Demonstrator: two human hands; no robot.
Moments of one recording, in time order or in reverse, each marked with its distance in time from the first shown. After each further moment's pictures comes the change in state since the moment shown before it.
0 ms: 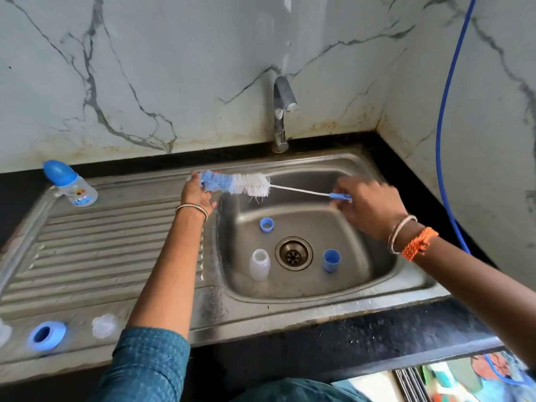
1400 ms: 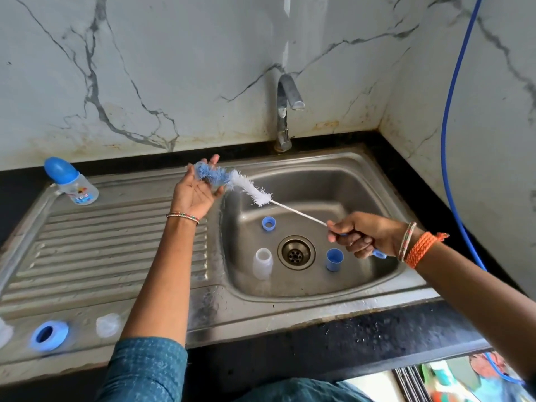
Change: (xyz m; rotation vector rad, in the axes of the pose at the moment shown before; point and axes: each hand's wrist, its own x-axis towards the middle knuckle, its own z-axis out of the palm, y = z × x) left_hand 0.001 0.005 -0.027 -0.330 -0.427 0.124; right_hand -0.010 -0.008 0.016 1.180 -0.878 0.581
